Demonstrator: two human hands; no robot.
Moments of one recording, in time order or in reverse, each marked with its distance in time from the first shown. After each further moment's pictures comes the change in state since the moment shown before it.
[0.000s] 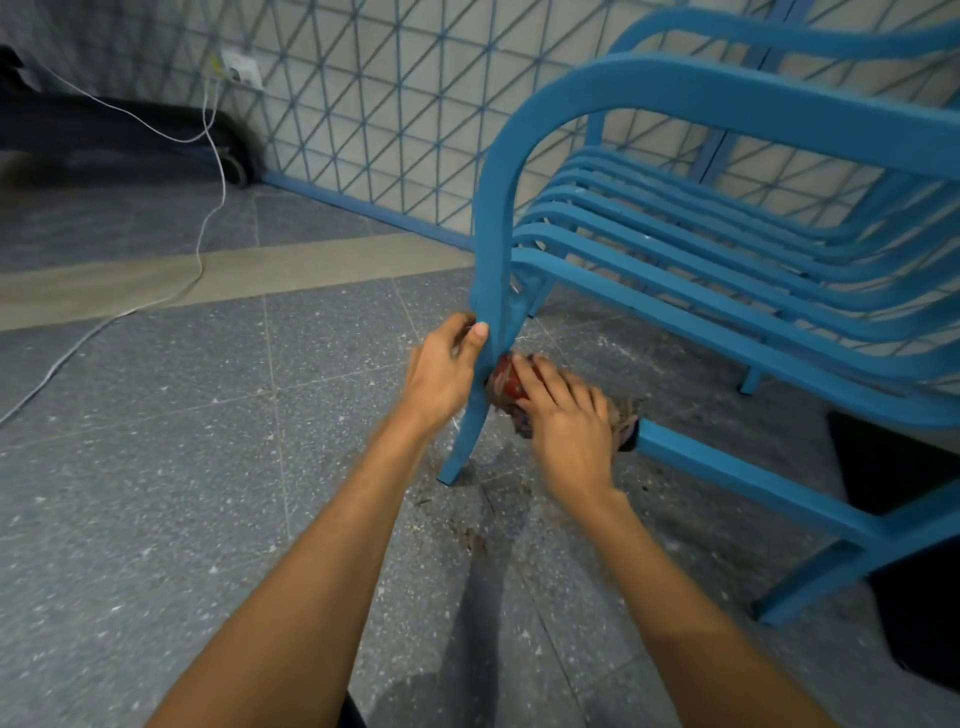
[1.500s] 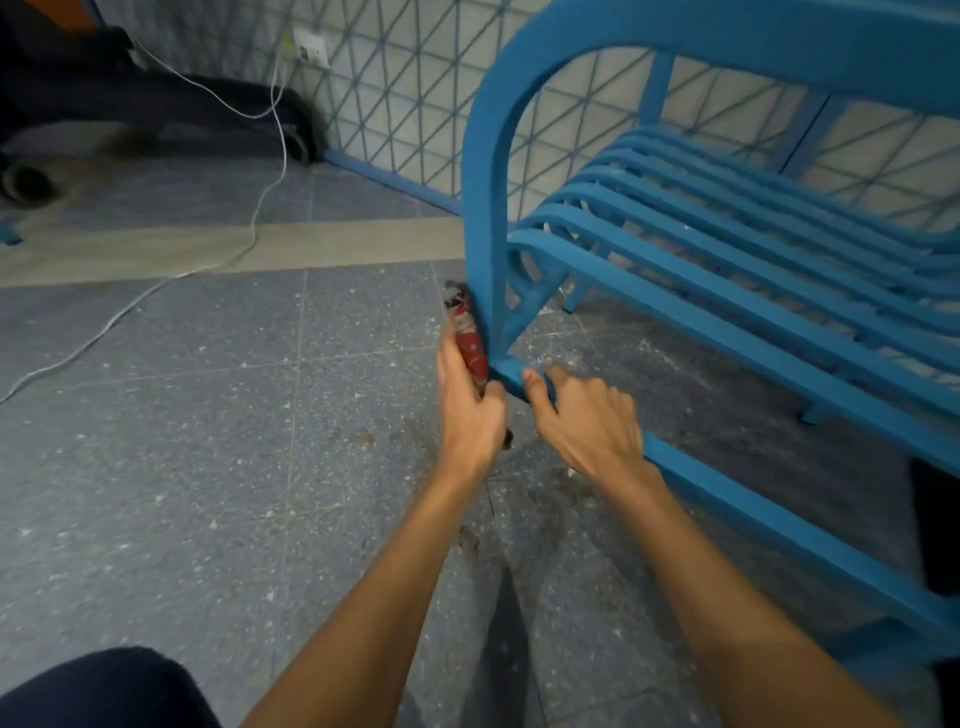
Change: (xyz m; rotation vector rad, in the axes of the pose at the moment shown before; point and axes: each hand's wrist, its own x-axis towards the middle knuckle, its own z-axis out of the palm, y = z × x) left_hand -0.025 -0.016 0.083 -0.311 0.358 -0.180; right_hand 0.033 0.032 -0.019 0.164 -0.208 -0.047
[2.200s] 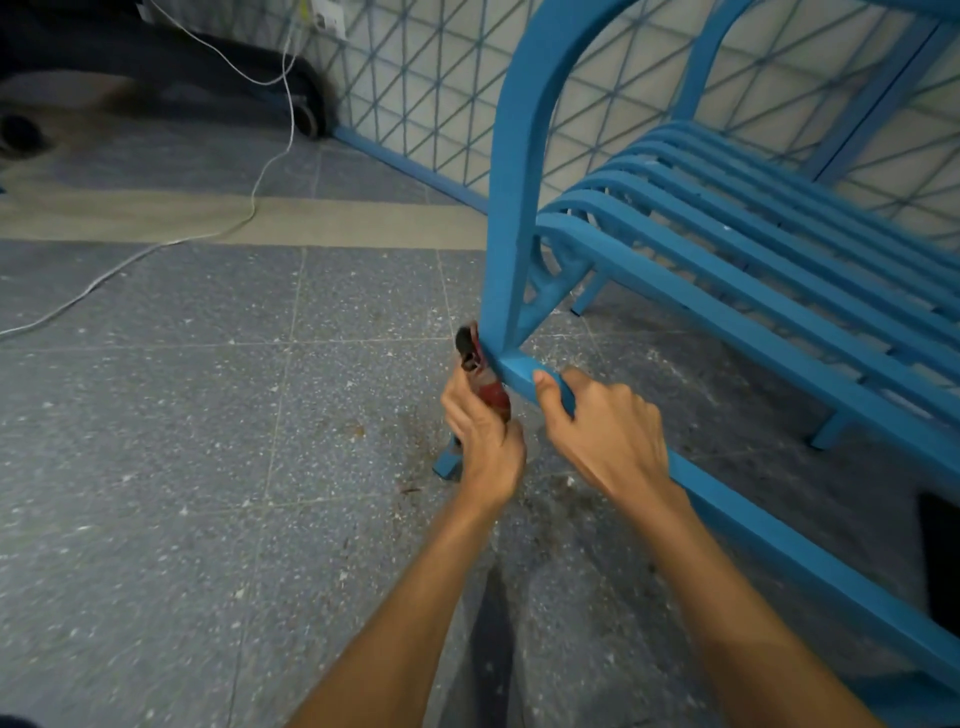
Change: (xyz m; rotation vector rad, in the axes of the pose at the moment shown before) left_hand -0.018 -0.050 0.023 0.182 0.020 -0.022; right_hand 0.002 0.004 0.004 0.011 0.049 -0.065
